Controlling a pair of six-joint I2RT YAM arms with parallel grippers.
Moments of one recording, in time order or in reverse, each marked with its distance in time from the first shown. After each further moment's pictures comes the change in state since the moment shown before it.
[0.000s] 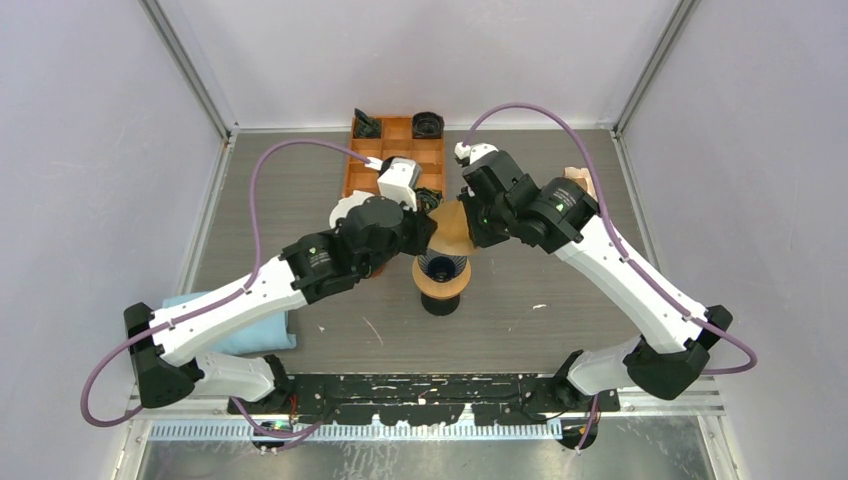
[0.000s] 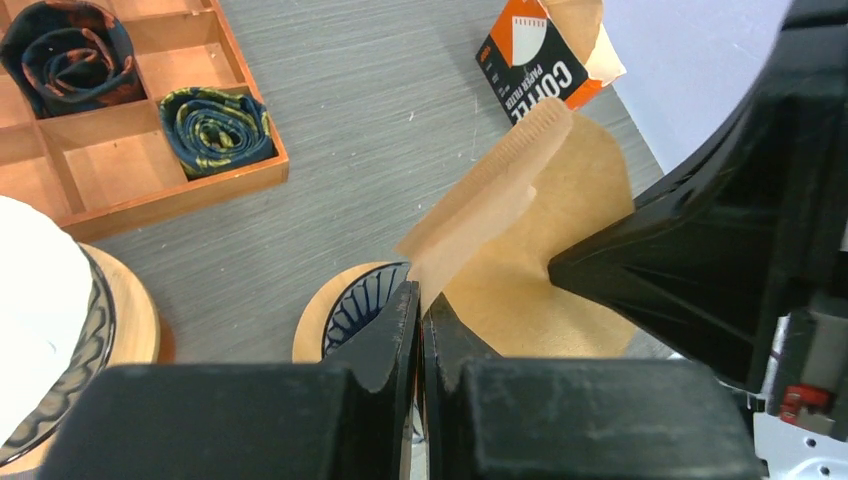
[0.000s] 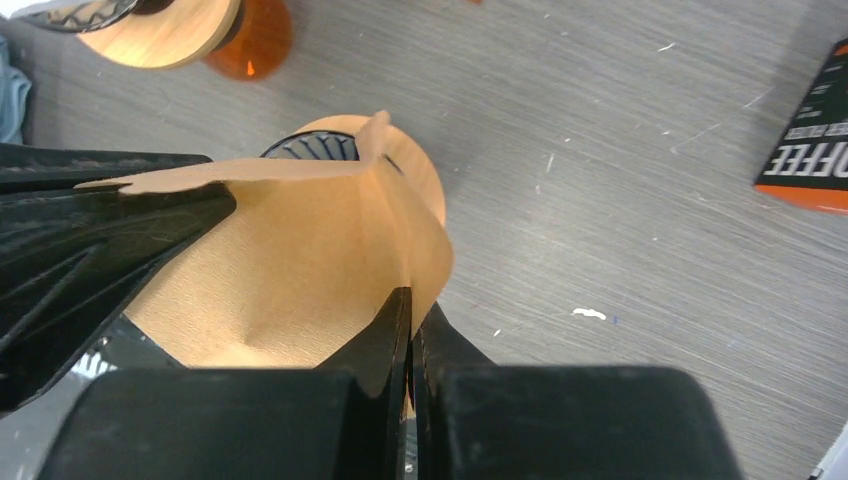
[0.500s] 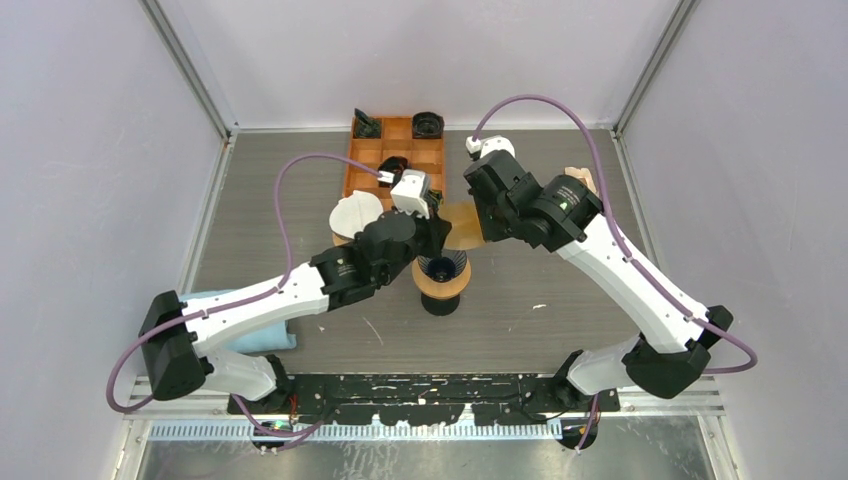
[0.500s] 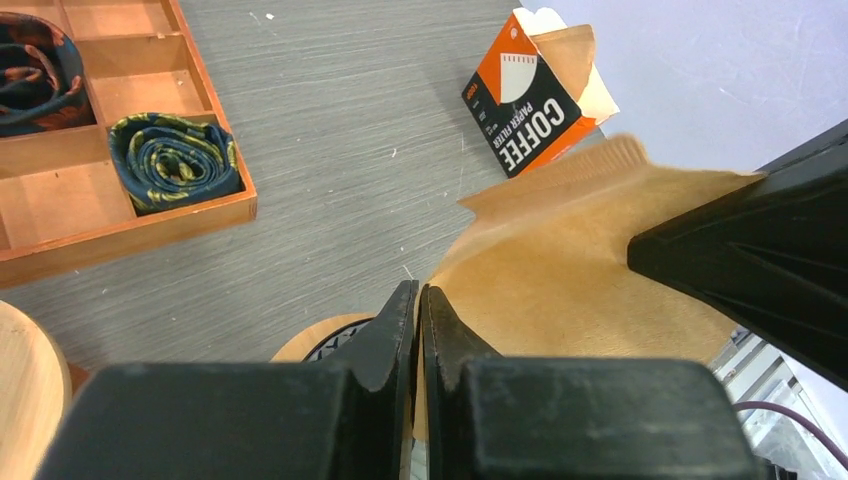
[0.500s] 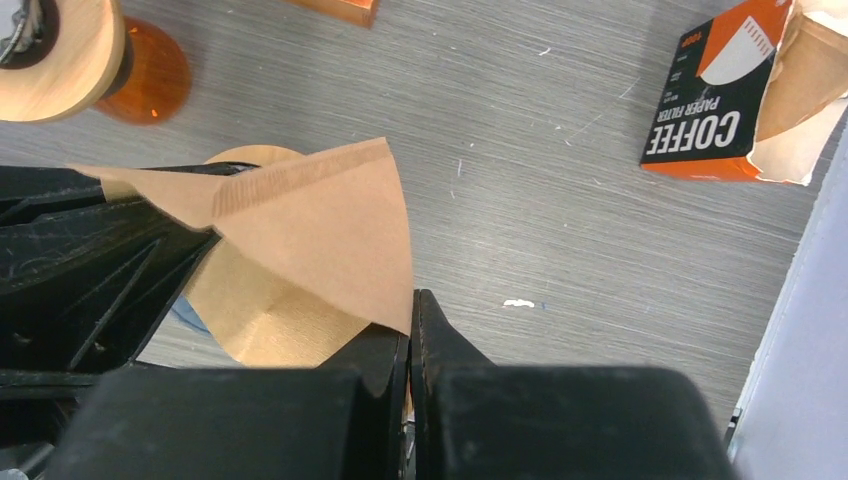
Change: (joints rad) left arm 0.000 0.069 -0.162 0.330 -0.034 0.000; right arm 0.000 0.011 0.035 -0.068 0.188 0.021
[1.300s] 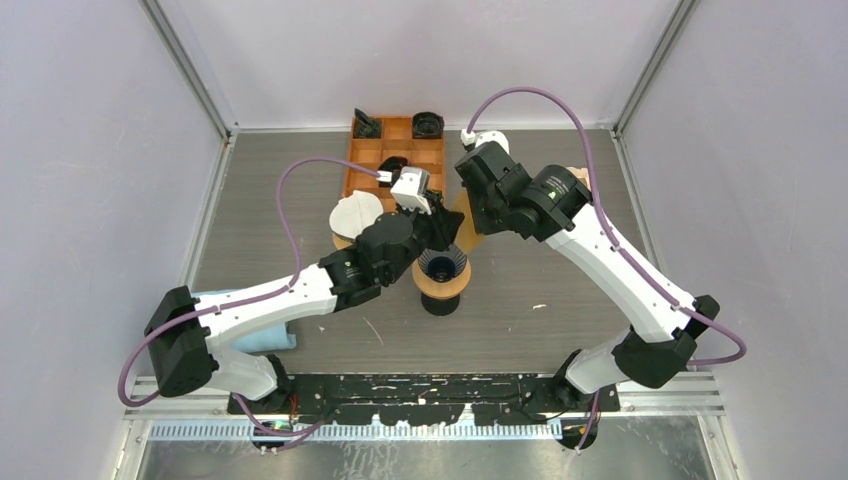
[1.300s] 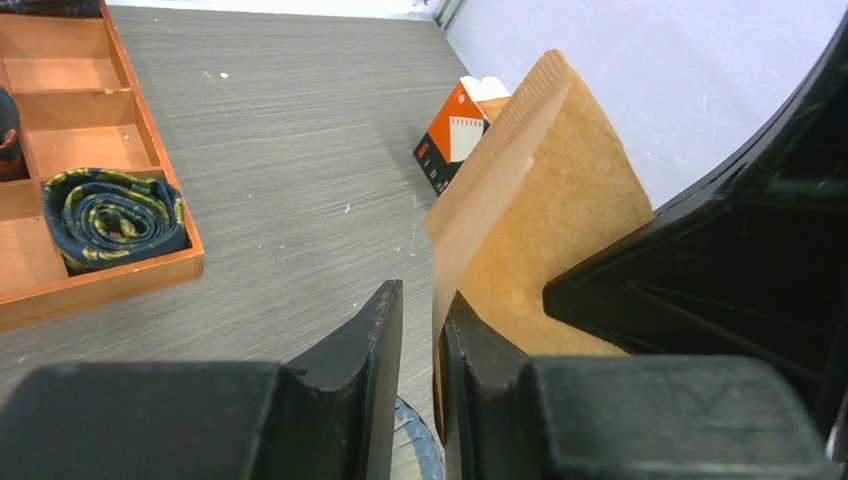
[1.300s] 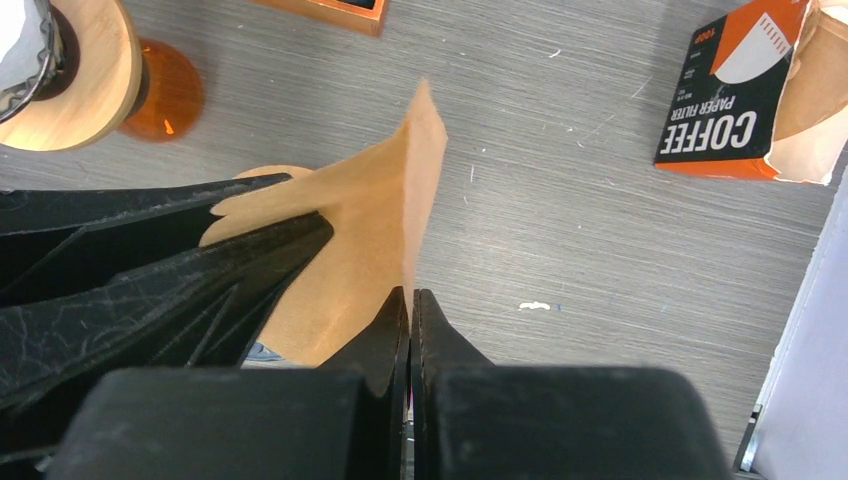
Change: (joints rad) left arm 0.002 0.031 -0.039 0.224 0.018 -0.014; right arm 0.000 0.068 0.076 -0.018 -0.021 0.038
